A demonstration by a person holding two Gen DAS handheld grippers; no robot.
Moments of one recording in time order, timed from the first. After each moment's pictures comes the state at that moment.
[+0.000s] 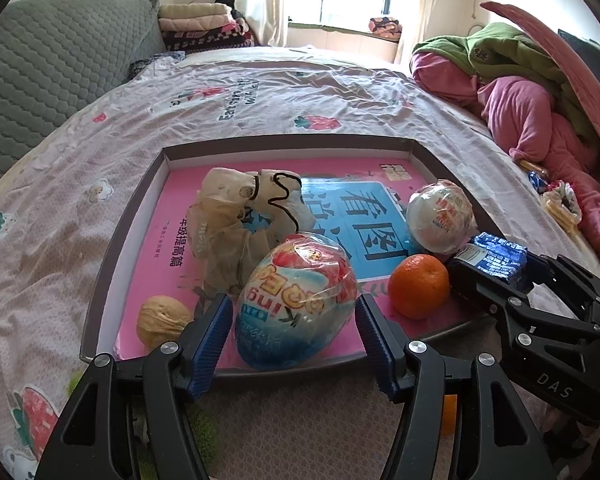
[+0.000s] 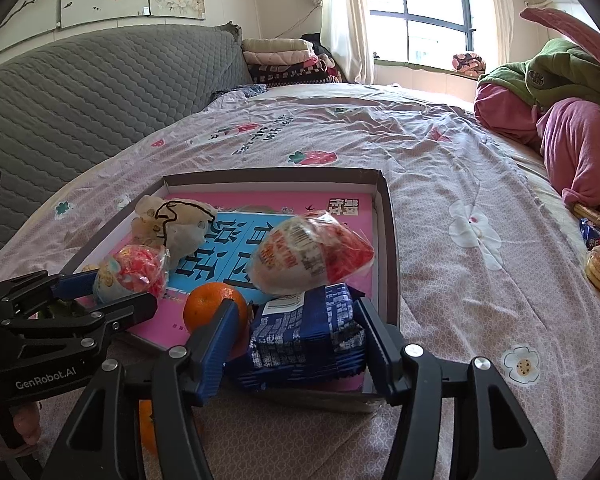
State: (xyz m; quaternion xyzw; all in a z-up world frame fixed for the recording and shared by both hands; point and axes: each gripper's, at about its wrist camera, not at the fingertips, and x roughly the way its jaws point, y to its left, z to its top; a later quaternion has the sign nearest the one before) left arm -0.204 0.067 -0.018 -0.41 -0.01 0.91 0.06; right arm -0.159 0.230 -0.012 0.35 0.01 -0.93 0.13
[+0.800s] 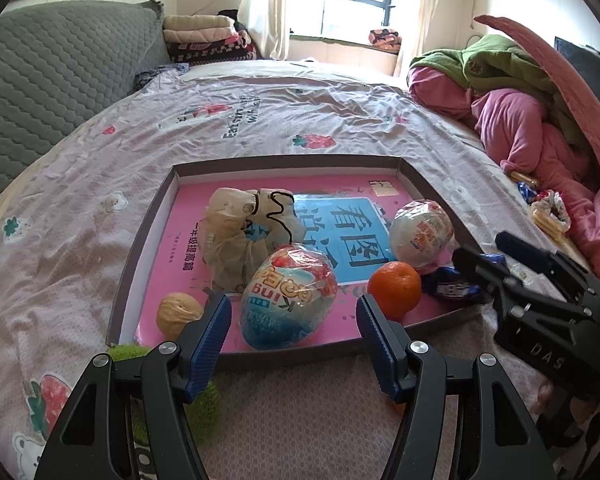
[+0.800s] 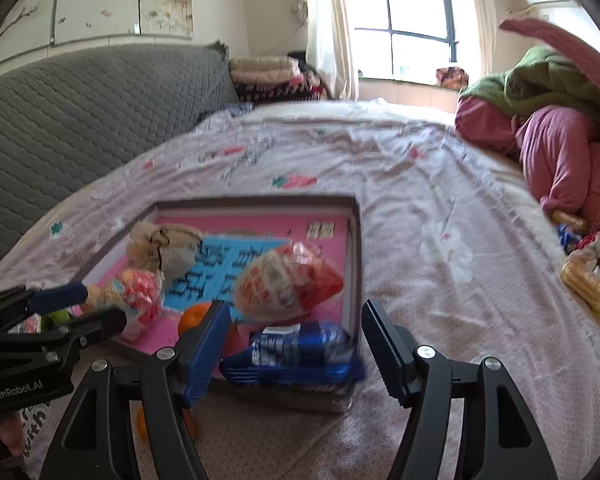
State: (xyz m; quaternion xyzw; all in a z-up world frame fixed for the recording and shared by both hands) left arm -0.180 0.065 0.007 -0.38 -0.02 0.92 0.05; right arm -0.146 0.245 0.012 0.31 0.00 -0.94 0.11
